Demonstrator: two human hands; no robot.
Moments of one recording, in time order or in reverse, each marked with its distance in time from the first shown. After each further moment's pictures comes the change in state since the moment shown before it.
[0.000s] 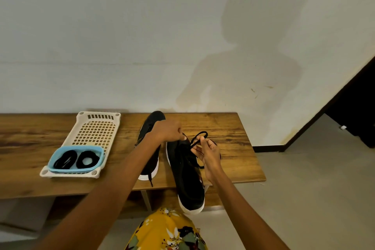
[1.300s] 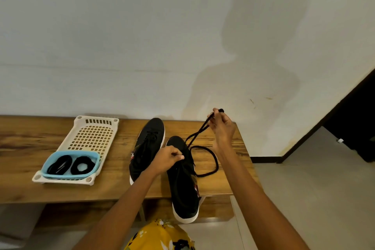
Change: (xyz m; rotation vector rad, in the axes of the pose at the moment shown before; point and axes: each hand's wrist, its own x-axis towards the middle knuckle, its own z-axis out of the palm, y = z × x) left_hand 0.001 -0.017 0.094 -0.719 0.191 -0.008; right_hand 0.036 -0.090 0.029 0.057 0.184 -0.270
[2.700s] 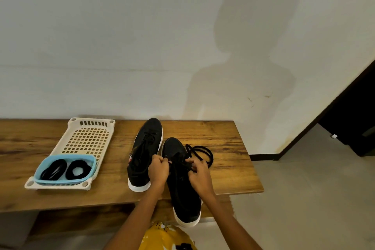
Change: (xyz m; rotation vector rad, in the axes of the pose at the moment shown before) left_hand -0.010 -0.014 0.033 -0.392 0.471 -0.477; right_hand -0.060 0.112 -0.054 -1.038 -0.381 -0.093
